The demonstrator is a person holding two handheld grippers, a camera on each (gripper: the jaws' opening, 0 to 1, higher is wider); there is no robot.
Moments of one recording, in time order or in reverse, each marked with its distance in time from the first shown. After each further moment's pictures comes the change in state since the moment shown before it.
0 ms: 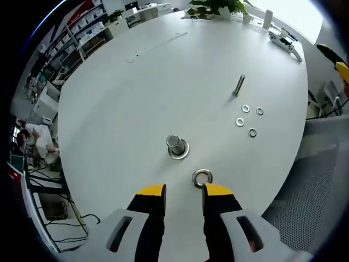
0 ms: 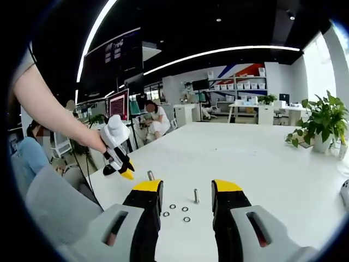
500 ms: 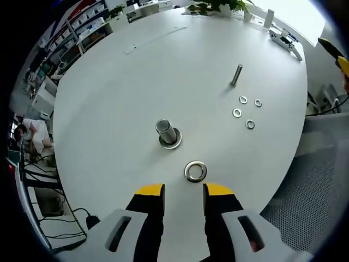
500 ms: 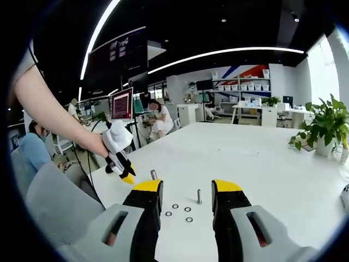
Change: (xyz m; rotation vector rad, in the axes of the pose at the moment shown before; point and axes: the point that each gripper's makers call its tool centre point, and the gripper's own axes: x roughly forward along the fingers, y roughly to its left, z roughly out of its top) left arm 0.014 -0.013 -0.016 -0.016 0.022 -0.027; right arm 0.001 0.009 0.000 -0.024 0.003 0.028
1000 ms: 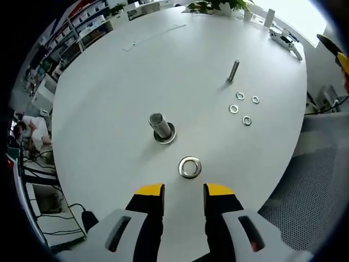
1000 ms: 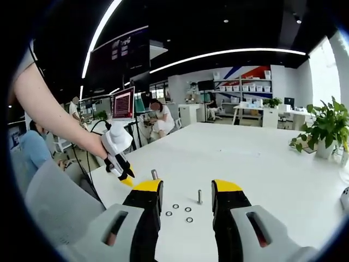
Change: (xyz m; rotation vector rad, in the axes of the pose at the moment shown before) left arm 0.001 -0.007 -0.006 -0.017 0.006 -0.003; right arm 0.001 0.003 0.001 -0.019 0.001 0.010
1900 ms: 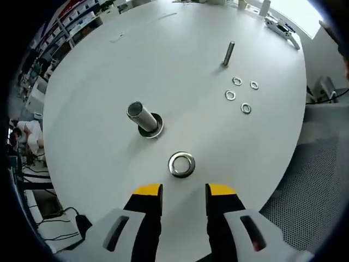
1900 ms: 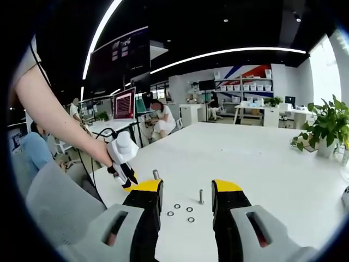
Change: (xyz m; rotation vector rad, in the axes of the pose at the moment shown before) left arm 0.024 -0.011 -0.011 0.044 0.077 -0.037; right arm -0.001 0.000 -0.001 0.010 -0.001 0.007
